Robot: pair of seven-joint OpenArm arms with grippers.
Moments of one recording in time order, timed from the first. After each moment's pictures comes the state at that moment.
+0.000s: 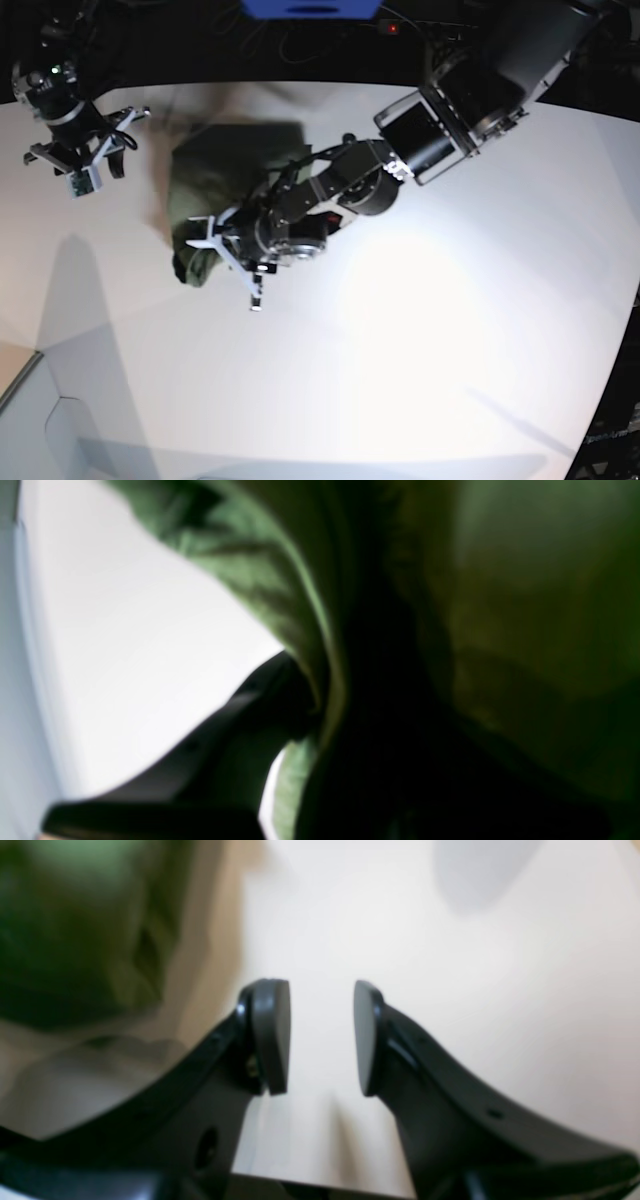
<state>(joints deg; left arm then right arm) -29.0 1.1 57.9 64.5 19.0 -30.5 29.9 -22.1 3.5 30.9 111.7 -1.4 39.9 -38.1</state>
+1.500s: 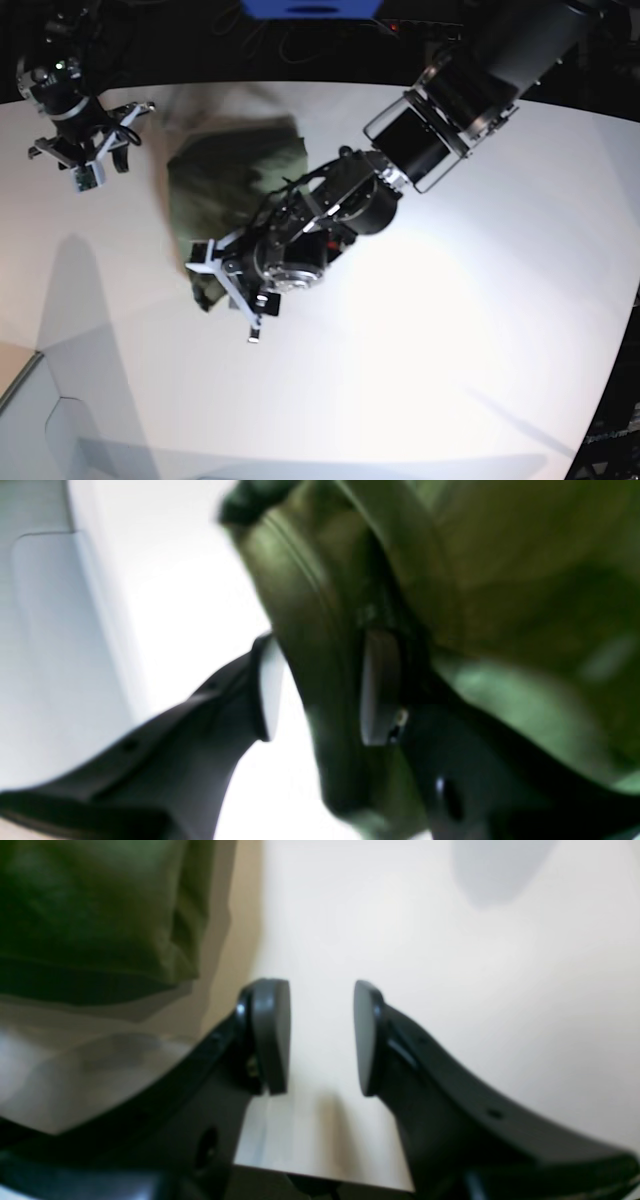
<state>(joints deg) -28.9 3.1 48.7 69.2 31.2 -39.2 32.1 -22.6 2.4 30.8 111.7 -1.4 39.9 -38.3</state>
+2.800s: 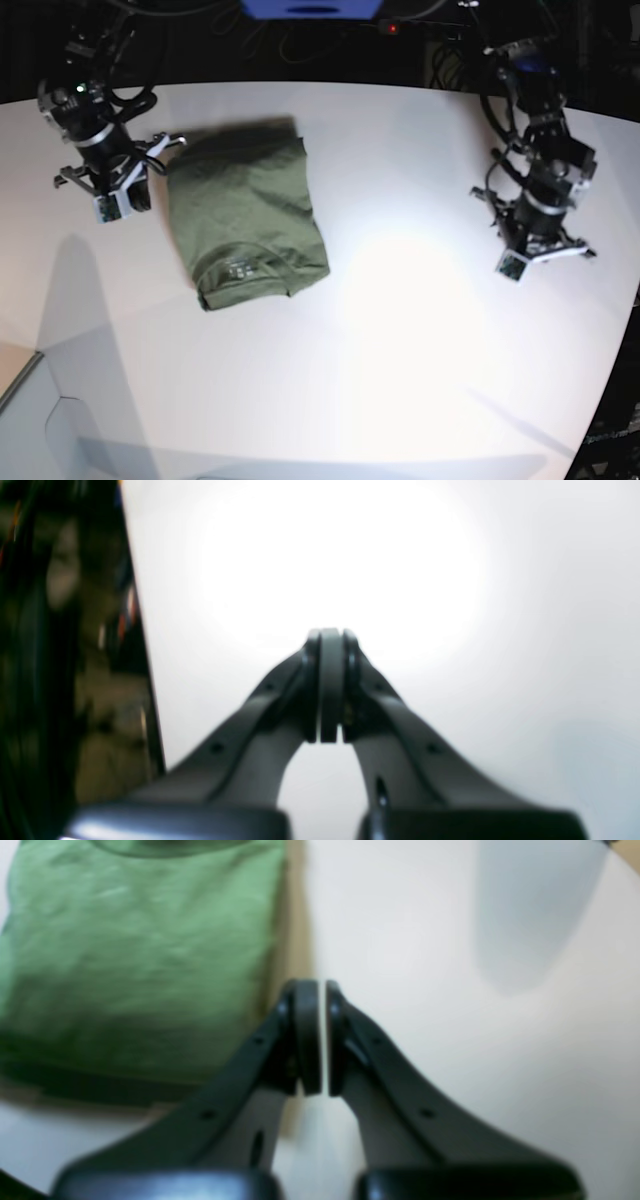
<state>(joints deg) 4.6 -3.6 -20.5 105.7 24.8 -39.8 32.6 -16.3 -3.1 26.9 111.8 -1.4 39.9 -38.5</state>
